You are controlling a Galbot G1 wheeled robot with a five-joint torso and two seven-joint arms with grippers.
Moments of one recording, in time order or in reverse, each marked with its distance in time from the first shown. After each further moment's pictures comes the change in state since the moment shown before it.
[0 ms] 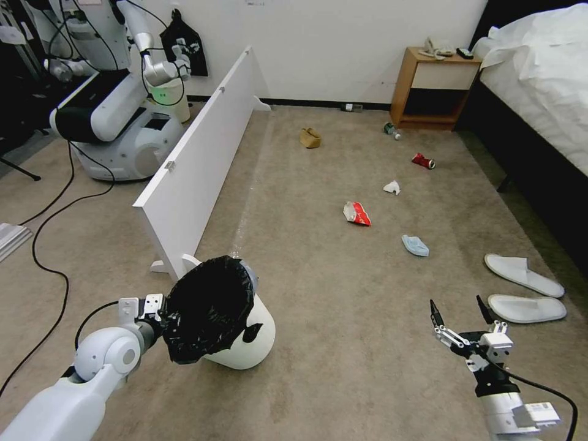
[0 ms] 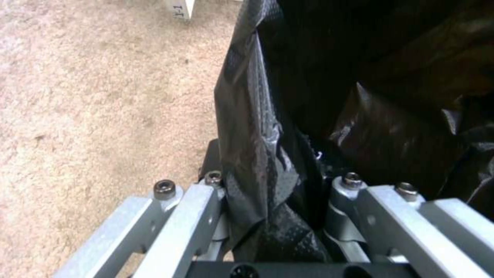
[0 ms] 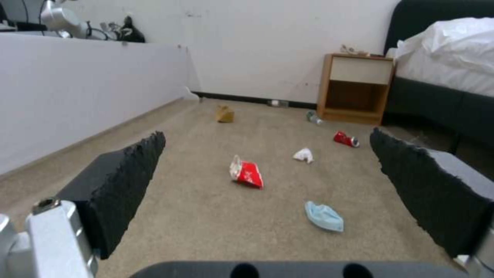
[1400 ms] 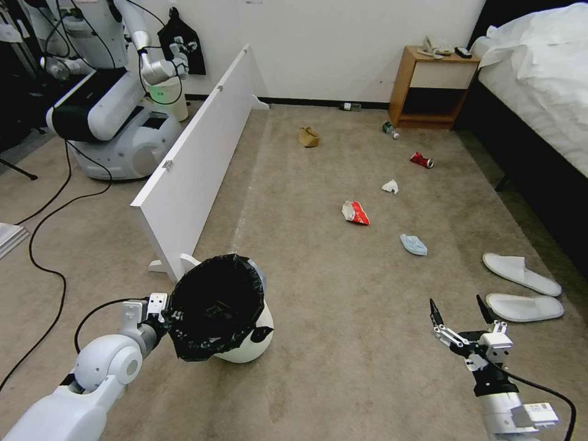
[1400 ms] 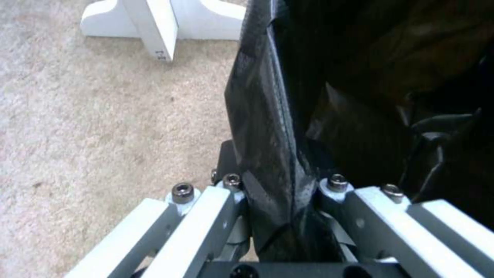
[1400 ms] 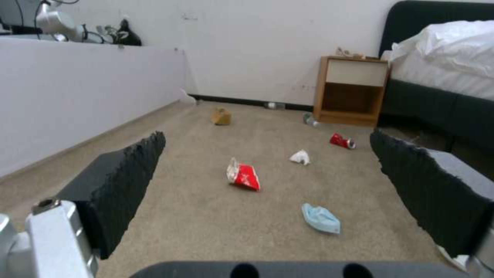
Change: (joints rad) left arm 0.047 -0.013 -0.020 -0.053 0.157 -0.098 0.095; right arm 0.001 0.014 0.002 0.010 -0.002 0.002 -0.001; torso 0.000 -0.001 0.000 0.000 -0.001
